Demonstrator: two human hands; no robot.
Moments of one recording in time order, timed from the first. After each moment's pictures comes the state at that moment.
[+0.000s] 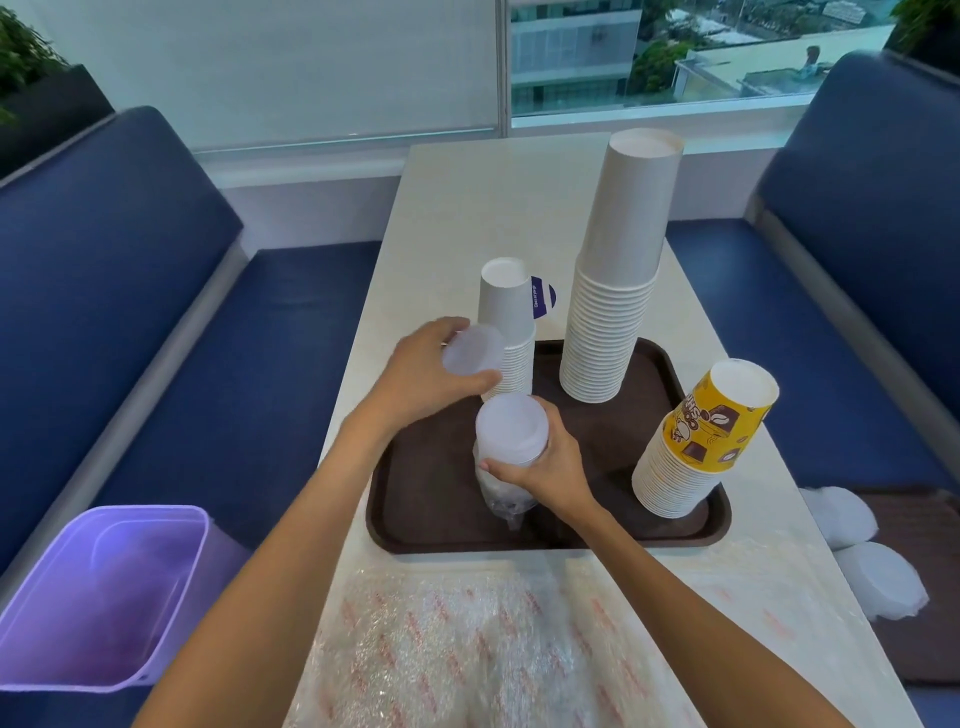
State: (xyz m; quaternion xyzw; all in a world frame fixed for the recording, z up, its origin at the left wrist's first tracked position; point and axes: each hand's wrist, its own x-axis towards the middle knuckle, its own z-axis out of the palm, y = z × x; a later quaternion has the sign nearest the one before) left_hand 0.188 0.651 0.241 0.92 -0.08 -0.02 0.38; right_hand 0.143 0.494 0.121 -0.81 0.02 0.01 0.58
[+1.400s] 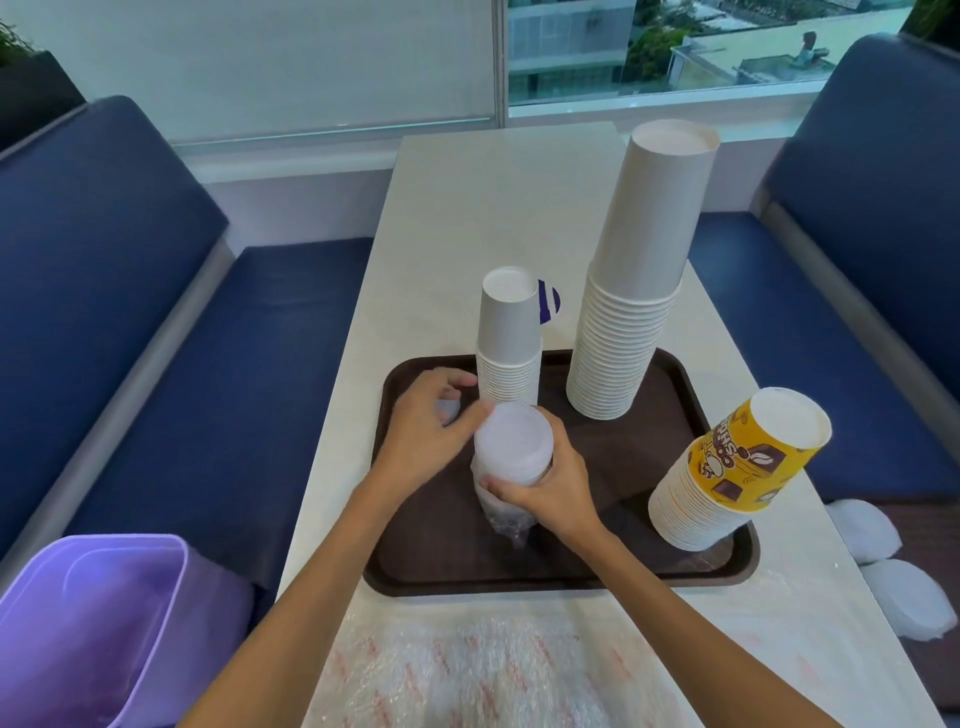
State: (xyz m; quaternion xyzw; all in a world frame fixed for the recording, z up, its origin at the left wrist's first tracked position) left_hand 0.197 0.654 0.181 0.88 -0.05 0.04 0.47; right_hand 0.157 0.500 0.116 -0.80 0.01 -0.01 0.60
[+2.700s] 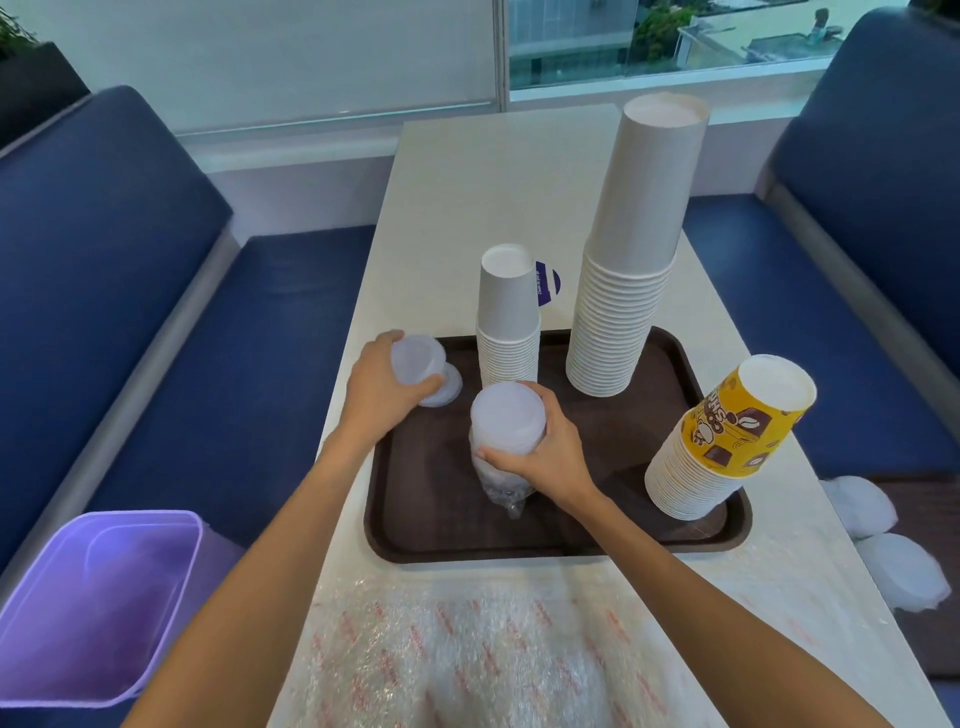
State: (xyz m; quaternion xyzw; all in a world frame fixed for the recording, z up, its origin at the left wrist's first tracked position) left_hand 0.220 0.692 0.175 0.93 0.04 0.03 0.35; right_hand 0.163 0.498 0.113 -0.81 0.00 -0.01 0.59
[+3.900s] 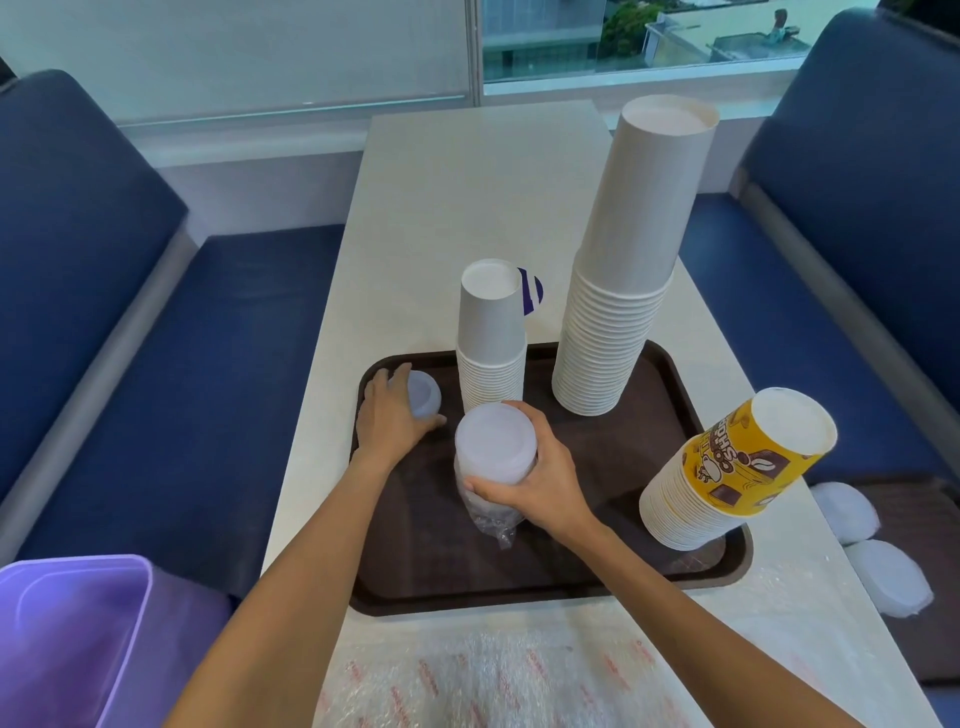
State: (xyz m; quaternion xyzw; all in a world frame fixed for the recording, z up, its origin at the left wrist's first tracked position) left_hand 0.277 0.679 0.089 0.97 0.04 -0.03 0.25; right_hand 0.176 0.493 0.101 -0.81 -0.02 -0.01 0.59
